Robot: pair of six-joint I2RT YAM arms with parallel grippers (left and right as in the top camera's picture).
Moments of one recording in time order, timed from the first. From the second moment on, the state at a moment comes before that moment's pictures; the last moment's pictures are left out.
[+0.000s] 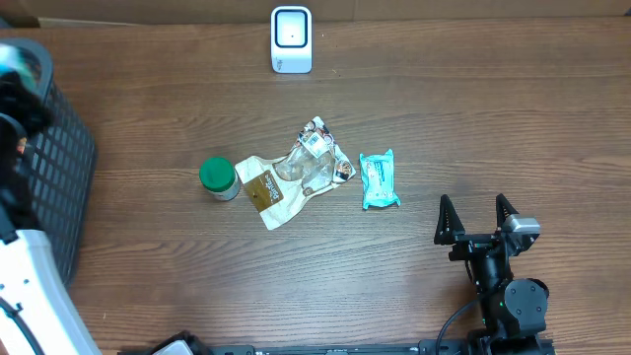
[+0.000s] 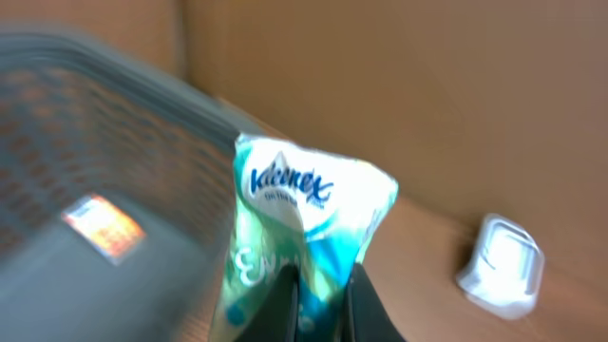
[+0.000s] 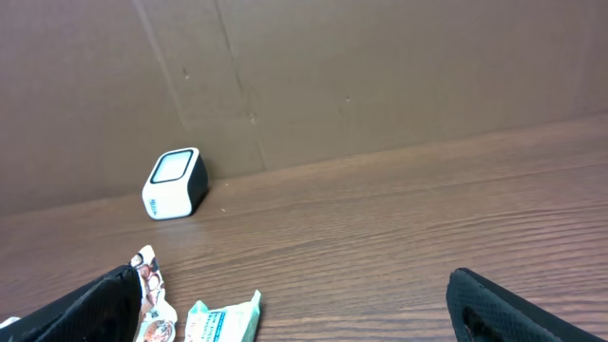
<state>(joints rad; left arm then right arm) 0.50 1.29 1.56 -0.74 0.21 -0.19 0.13 0.01 0.02 -0.02 0.05 0.22</state>
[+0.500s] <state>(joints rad) -0.02 1.44 1.56 -0.99 0.26 -0.21 0.13 0.01 0.02 -0.02 0.05 0.22</state>
